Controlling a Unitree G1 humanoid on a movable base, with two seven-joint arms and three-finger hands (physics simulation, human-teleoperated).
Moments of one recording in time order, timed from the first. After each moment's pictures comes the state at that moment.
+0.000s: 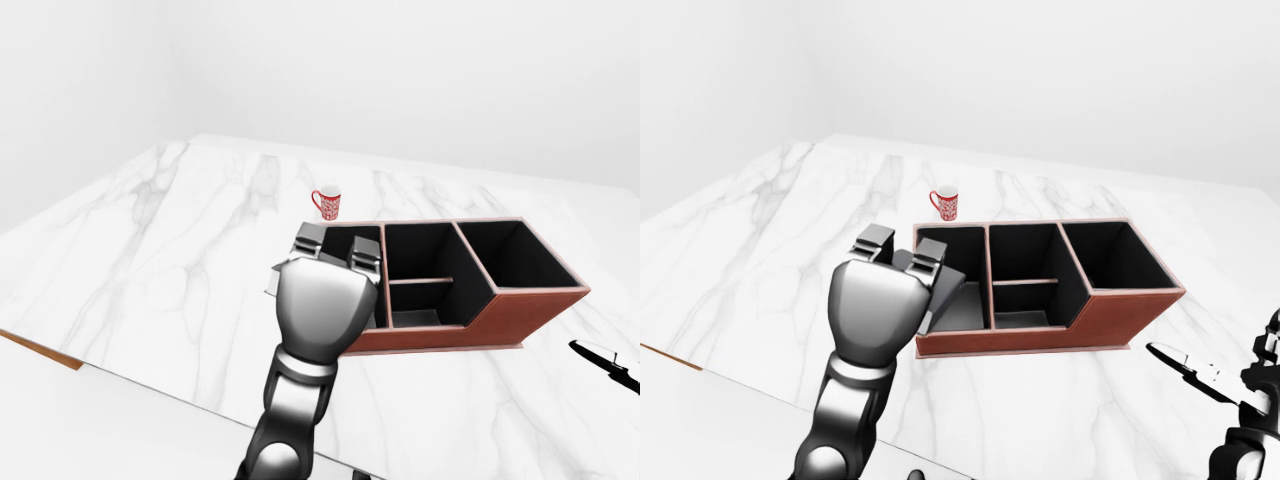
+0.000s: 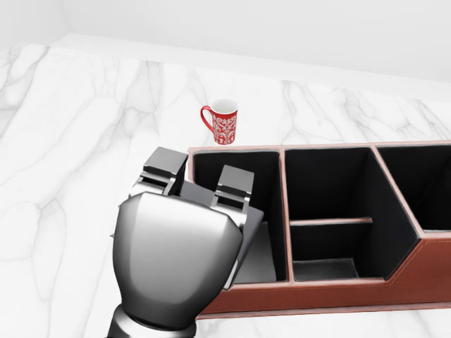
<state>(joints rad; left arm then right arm) -0.03 -0.12 -0.53 -0.54 1.96 0.09 0.10 0.20 -0.09 -0.88 -0.41 0.27 0.09 0.10</state>
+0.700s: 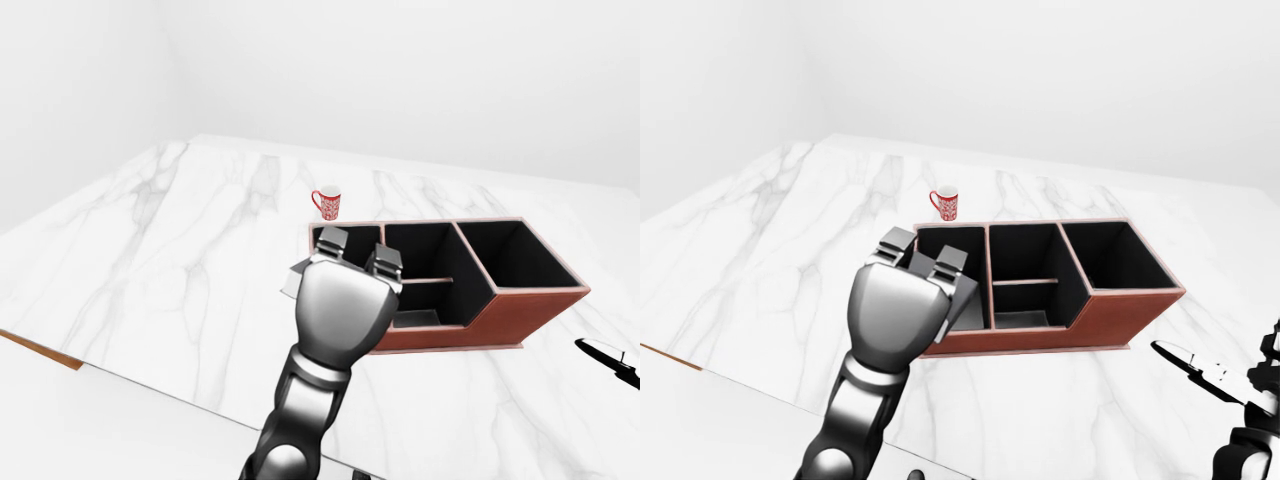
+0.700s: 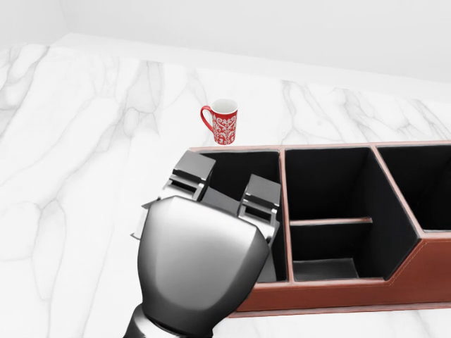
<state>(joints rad) -0.06 -0.09 -0.60 -0.52 1.96 0.09 0.08 0.19 -0.10 -0.89 -0.42 0.29 0.09 0.08</state>
